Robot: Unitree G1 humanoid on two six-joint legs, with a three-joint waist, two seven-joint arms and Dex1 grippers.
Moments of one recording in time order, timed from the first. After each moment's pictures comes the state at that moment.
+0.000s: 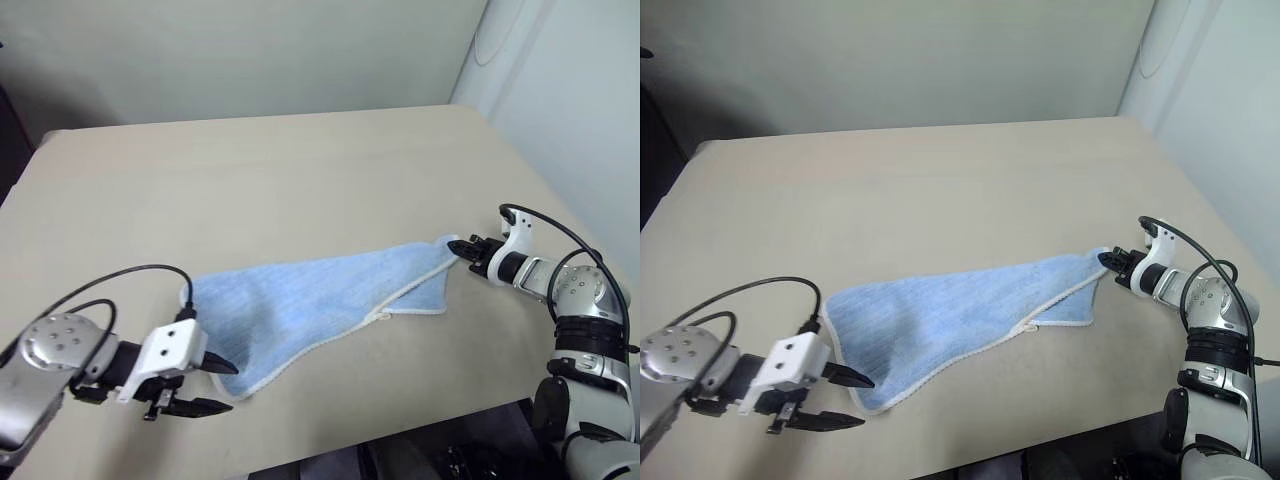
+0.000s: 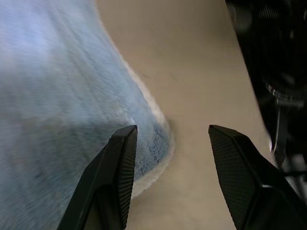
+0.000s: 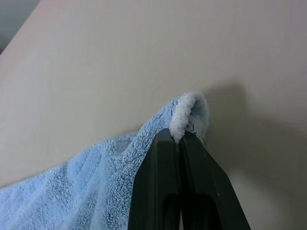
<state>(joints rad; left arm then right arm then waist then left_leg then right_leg) 0.17 1.16 0.13 -0.37 -0.40 0.27 -1.40 -0.65 -0.47 -0.42 0.35 0.63 1.09 0.38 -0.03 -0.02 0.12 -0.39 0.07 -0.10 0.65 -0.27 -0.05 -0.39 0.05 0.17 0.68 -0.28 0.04</state>
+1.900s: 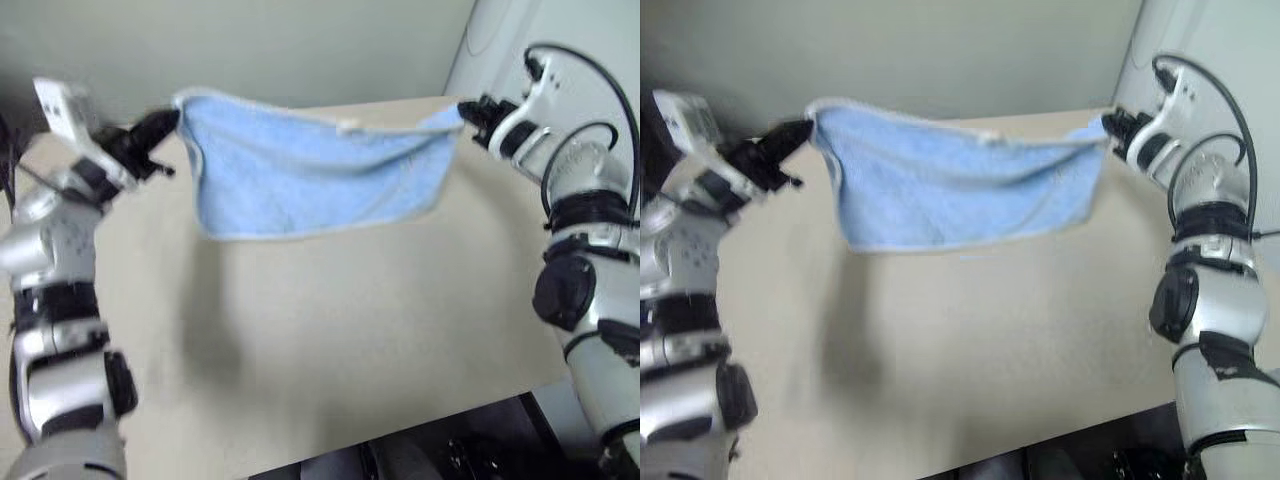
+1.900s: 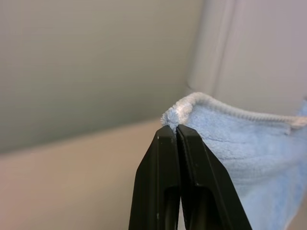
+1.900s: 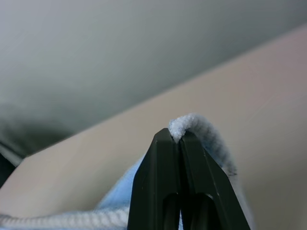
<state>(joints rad) -1.03 0.74 0.32 0.65 -0.51 0.25 -0.76 -1.47 -0.50 -0.36 1.14 0.44 0.47 0.43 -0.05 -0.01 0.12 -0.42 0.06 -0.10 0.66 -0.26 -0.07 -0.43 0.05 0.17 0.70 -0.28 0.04</state>
